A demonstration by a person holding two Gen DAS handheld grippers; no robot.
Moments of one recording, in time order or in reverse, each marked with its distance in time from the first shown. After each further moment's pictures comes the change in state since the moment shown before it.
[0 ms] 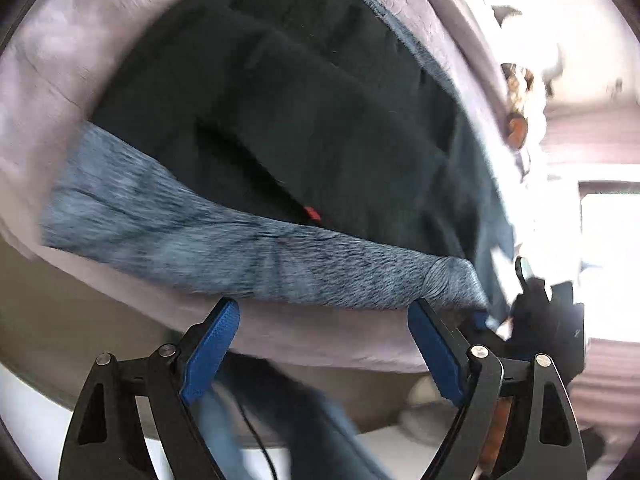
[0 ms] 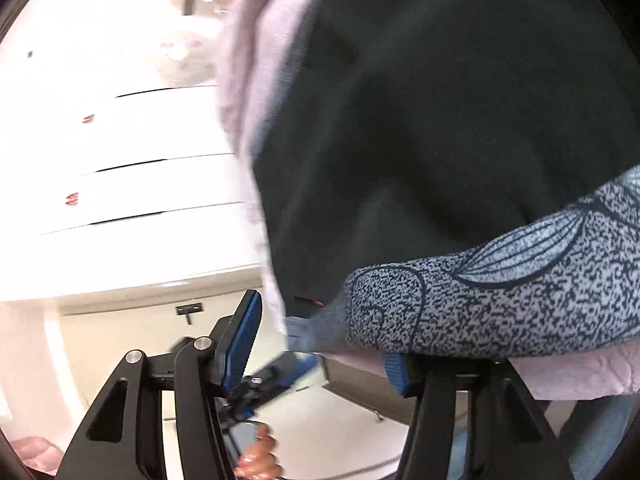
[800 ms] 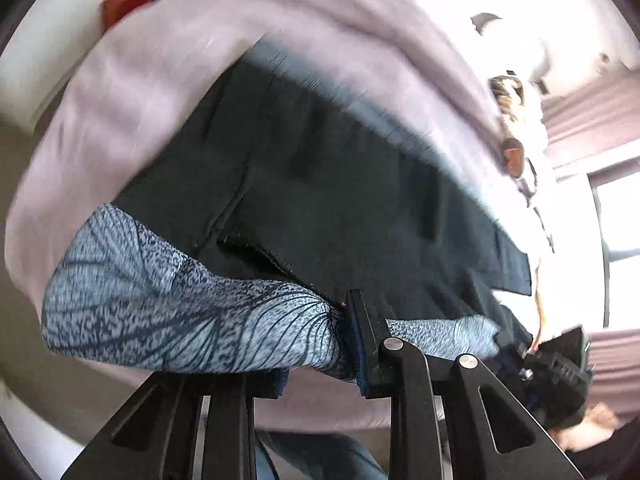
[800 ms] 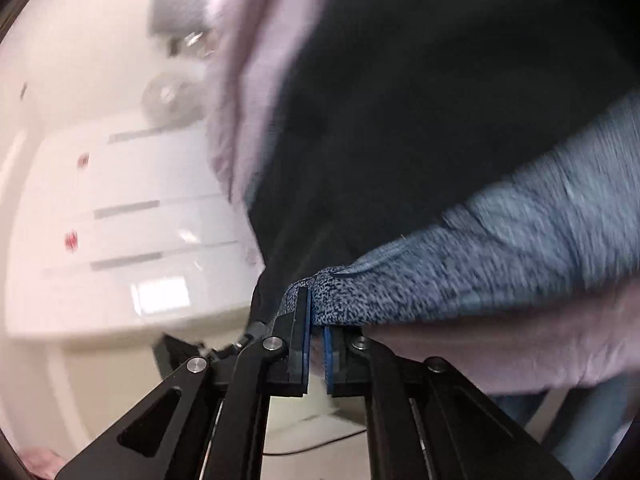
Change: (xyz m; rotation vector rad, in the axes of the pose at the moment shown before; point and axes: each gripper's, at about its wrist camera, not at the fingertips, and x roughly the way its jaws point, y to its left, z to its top) left arm -0.054 -0.058 0.072 0.211 -0.188 0.135; right arm -0.059 -0.003 0.020 0.027 -0.121 -0.058
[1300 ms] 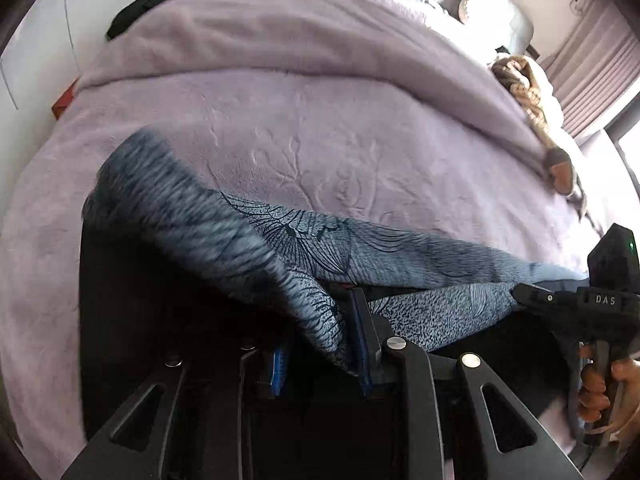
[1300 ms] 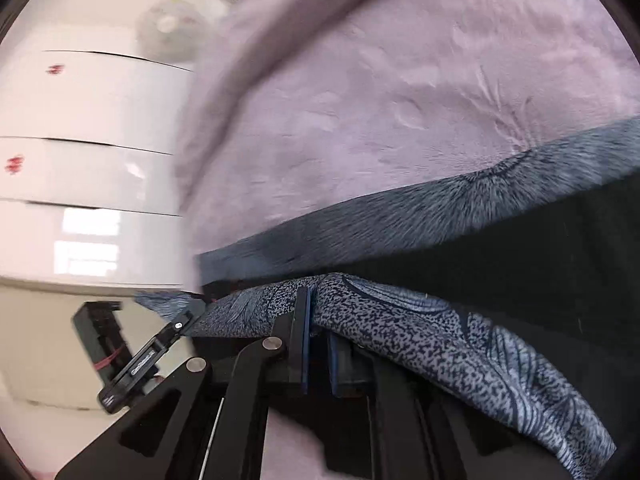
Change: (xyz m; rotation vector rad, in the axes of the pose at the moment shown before) left arm 0.137 -0.020 0.152 0.217 -0.078 0.145; right arm 0.128 0.056 0.199 -0.277 0.137 -0.267
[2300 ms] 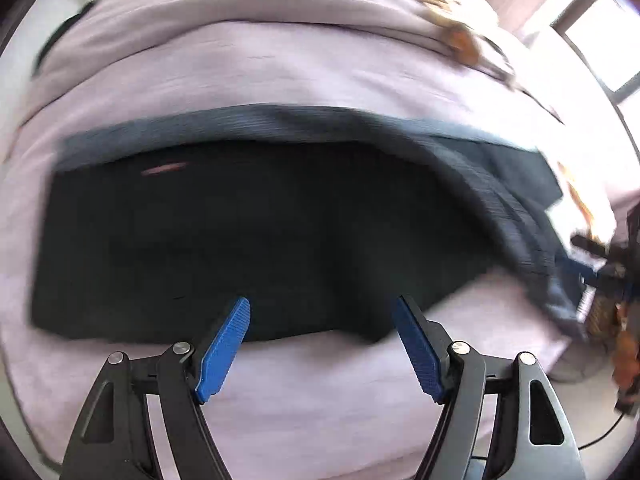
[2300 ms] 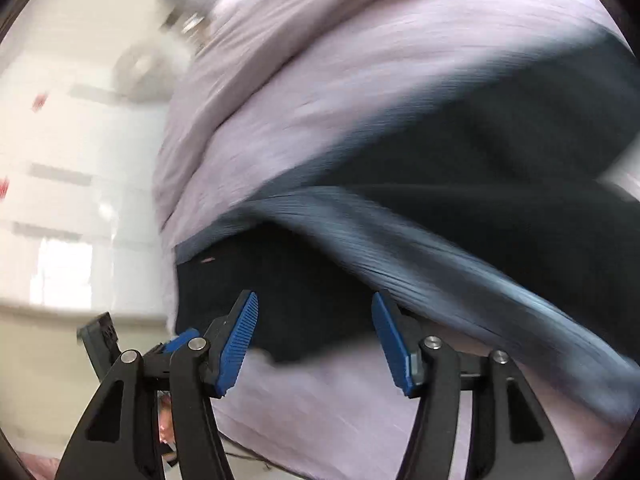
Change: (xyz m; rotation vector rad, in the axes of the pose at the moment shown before) left arm -0.031 -0.156 -0.084 0.290 0.198 -0.074; right arm -0.164 -0.054 -0.132 0.137 -0.208 -0.140
